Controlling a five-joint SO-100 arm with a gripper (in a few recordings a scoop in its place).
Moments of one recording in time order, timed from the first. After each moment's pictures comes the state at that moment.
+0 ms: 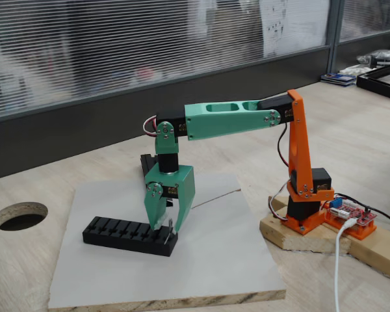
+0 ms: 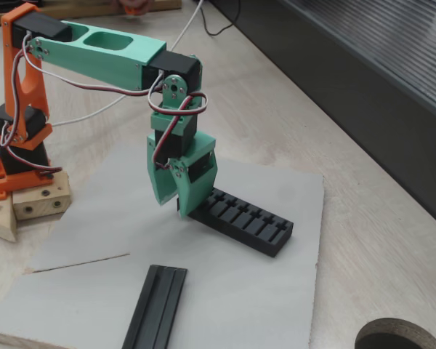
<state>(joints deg) -14.5 75.5 83.0 87.9 117.6</state>
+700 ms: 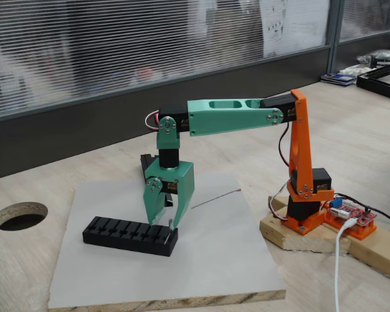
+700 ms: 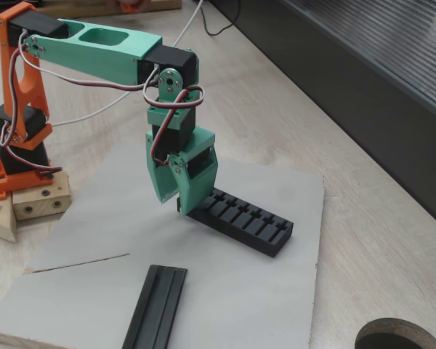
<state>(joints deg) -14.1 77.1 83.0 87.5 117.6</state>
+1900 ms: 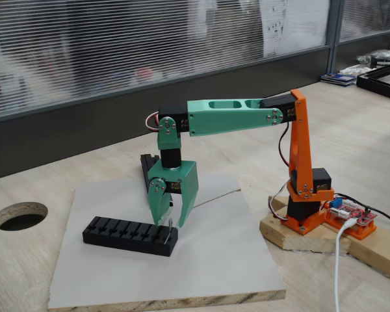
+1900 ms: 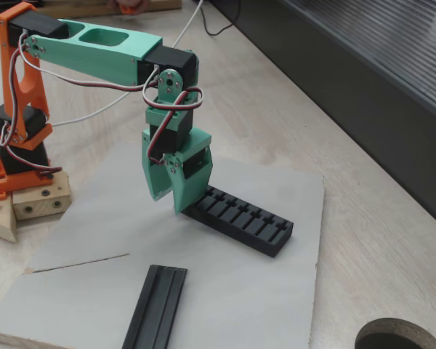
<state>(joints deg) -14.1 77.2 83.0 91.1 117.6</state>
